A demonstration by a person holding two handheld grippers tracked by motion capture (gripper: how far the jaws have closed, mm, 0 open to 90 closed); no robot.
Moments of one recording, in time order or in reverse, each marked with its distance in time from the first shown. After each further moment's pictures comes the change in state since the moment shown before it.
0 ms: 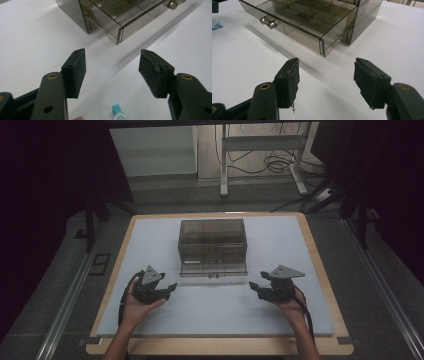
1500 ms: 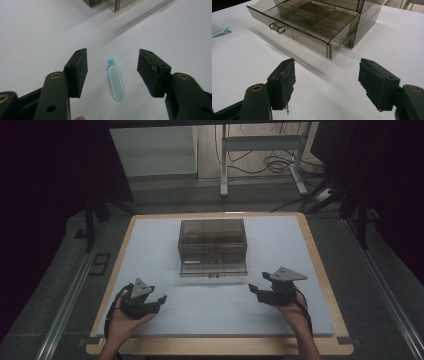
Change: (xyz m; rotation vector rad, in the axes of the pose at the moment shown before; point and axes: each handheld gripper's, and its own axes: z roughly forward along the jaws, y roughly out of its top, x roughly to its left) left arm -0.012 -0.025 -0.035 0.094 0.049 -0.037; right arm 0.011 0.004 -0.011 -0.021 -0.003 0.011
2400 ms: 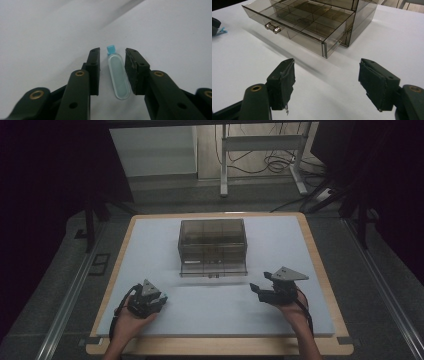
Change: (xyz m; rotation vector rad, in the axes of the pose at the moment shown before) left arm 0.000 -0.003 0.027 0.116 -0.002 0.007; right arm -0.003 -0.001 -0.001 0.000 -0.016 0.006
